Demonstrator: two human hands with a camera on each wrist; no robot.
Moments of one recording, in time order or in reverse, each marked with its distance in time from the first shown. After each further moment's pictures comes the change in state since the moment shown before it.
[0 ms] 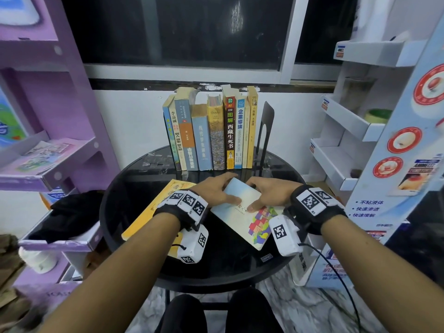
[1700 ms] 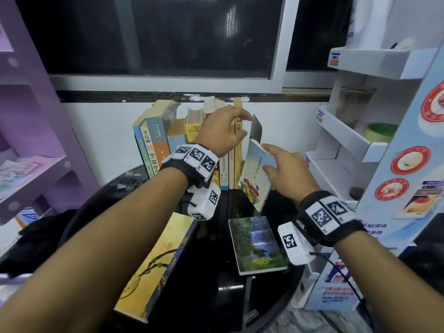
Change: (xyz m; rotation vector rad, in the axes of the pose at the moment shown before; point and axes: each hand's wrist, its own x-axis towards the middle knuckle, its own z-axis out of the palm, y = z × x) left_hand 0.101 0.092 -0.100 0.129 0.727 0.469; right_hand 0.024 0.039 -0.074 0.015 0.829 -0.160
